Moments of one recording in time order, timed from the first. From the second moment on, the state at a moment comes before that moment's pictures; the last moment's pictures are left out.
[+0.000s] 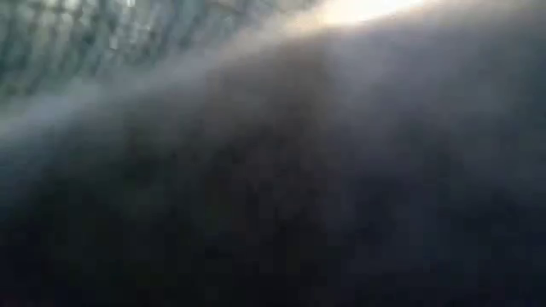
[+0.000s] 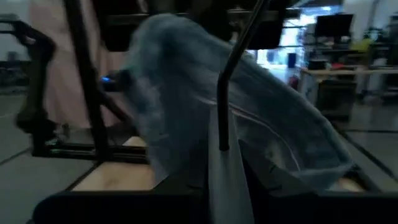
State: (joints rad) left arm 0.02 1.09 1.08 -0.16 -0.08 -0.01; right arm -0.26 1.51 0.91 0.70 -0.40 0.05
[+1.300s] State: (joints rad) left arm 0.00 1.06 1.56 -1.10 -0.38 -0.14; right arm -0.45 1.36 1.34 -0.05 -0.54 -0.11
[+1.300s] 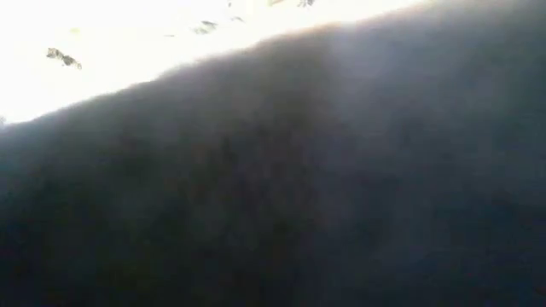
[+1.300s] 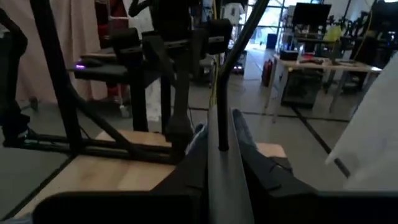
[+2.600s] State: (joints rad) left arm 0.18 0.72 0.66 -0.06 -0.11 -0.14; right arm -0.36 1.37 1.34 -0.03 -0.56 -0.13
